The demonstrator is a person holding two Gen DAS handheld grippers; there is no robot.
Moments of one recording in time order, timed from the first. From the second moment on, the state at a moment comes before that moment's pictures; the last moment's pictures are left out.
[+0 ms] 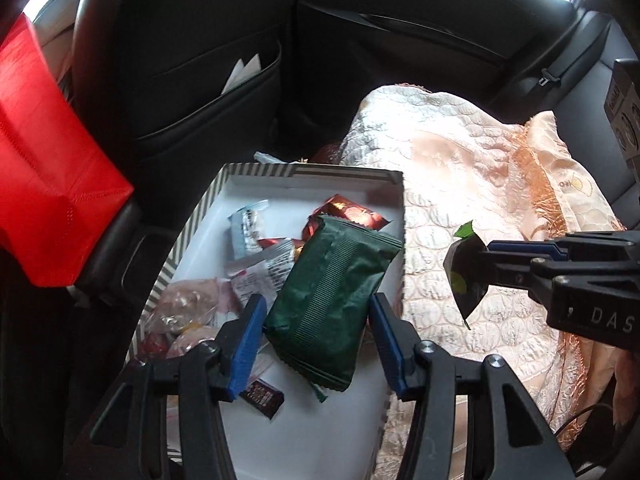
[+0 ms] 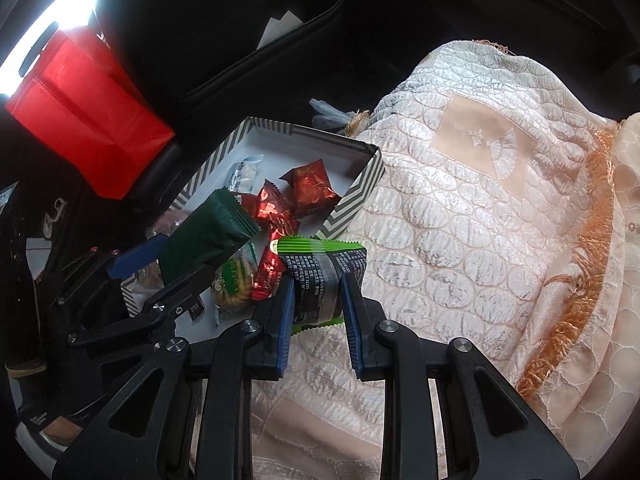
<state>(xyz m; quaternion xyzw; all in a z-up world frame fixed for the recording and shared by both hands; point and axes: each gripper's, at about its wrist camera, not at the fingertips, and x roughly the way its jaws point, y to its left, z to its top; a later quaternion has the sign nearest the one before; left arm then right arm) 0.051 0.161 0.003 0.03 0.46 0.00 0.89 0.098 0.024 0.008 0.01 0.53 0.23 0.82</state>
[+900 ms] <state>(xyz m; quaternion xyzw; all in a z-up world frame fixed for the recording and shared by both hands) 0.033 0.230 -0.028 -0.05 0.49 0.07 0.87 0.119 0.140 -0.020 -0.08 0.55 0.26 0.79</state>
